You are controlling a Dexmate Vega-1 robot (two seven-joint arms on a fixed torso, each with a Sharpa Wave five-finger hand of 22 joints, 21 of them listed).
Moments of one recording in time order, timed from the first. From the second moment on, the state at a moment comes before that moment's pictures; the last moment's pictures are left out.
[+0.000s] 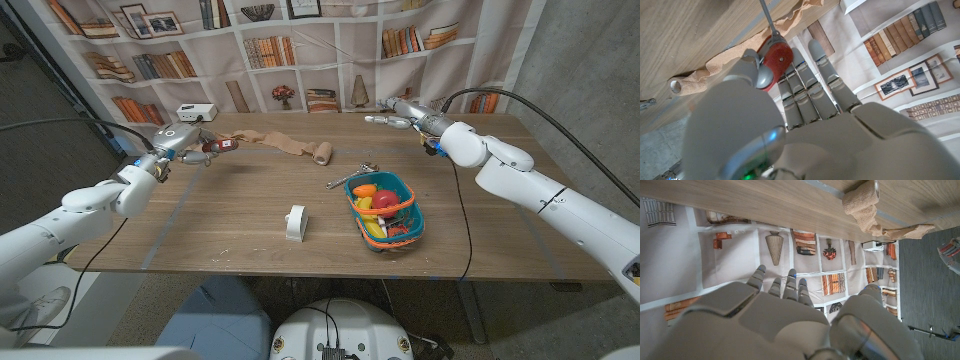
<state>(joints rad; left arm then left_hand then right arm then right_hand) 0.81 1.11 0.51 -1.38 0.59 -0.16 0.55 0.99 -0.02 0.48 -0.16 0.18 0.90 -0.11 0.38 0.23 0.98 -0.19 0.26 0.46 1.01 -0.24 0.31 0.23 0.76 -0.05 0.70 0.26 -0.62 -0.84 -0.61 -1.80 -0.33 -0.16 0.08 0.34 0.06 -0.05 -0.10 0.19 0.02 0.06 0.21 0.19 0.09 0.08 0.23 0.21 -0.17 0.09 0.24 0.20 -0.06 0.21 0.20 0.17</state>
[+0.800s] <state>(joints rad) 0.82 1.12 0.50 -1.39 0.59 -0.16 0.55 0.99 -0.02 0.48 -0.16 0.18 0.91 -0.11 0.38 0.23 0.98 -0.19 0.25 0.46 1.01 -0.24 0.31 0.23 0.71 -0.05 0.69 0.23 -0.58 -0.81 -0.65 -1.78 -0.40 -0.16 0.11 0.35 0.06 -0.04 -0.10 0.19 0.04 0.04 0.21 0.19 0.10 0.08 0.23 0.21 -0.17 0.09 0.24 0.20 -0.05 0.21 0.20 0.17</state>
